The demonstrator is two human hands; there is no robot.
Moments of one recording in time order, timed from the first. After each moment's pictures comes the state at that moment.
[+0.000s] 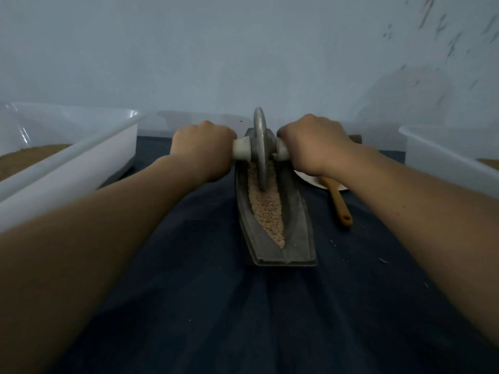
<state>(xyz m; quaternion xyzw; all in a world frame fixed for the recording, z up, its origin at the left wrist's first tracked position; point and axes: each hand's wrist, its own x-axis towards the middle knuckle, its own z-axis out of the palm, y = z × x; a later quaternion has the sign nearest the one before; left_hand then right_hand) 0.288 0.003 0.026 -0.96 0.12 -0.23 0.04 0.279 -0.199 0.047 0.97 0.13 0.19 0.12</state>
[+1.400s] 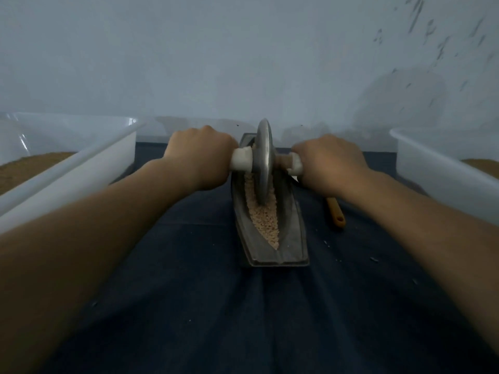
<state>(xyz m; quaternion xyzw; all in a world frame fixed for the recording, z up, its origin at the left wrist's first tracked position) 0.266 0.004 0.041 -0.96 0.15 -0.21 0.09 0.249 -0.217 0.034 0.98 0.07 0.16 0.07</state>
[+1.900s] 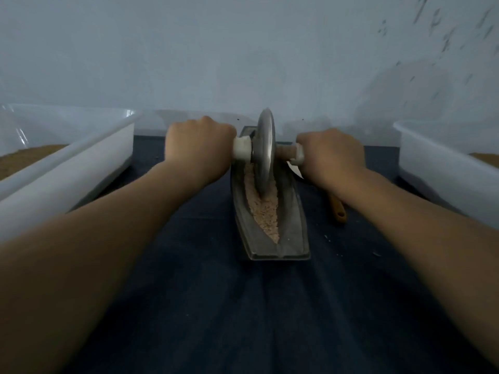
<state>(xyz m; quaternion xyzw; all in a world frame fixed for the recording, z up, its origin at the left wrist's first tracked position) 0.268 -0.003 0.029 -0.94 0.10 -0.28 0.14 0.259 -0.221 0.022 0.97 0.03 0.23 0.05</state>
